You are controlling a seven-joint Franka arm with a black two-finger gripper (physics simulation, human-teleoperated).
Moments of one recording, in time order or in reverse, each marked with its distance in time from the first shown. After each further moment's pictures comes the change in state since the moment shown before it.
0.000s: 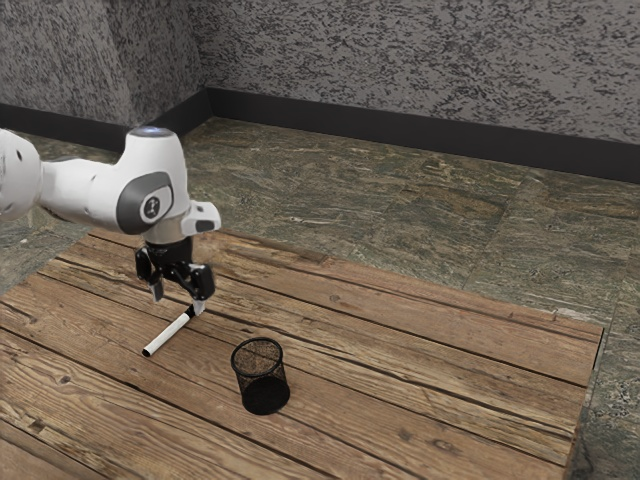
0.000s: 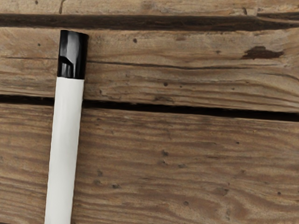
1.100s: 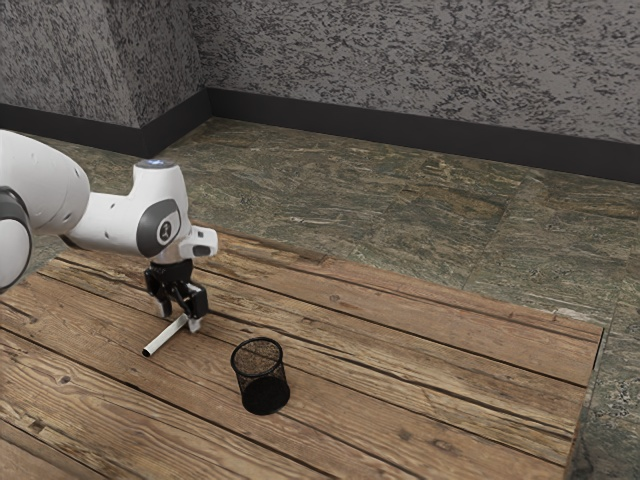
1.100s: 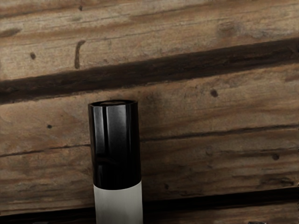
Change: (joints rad) arm 0.039 0.270 0.055 0.124 -0.099 0.122 0.320
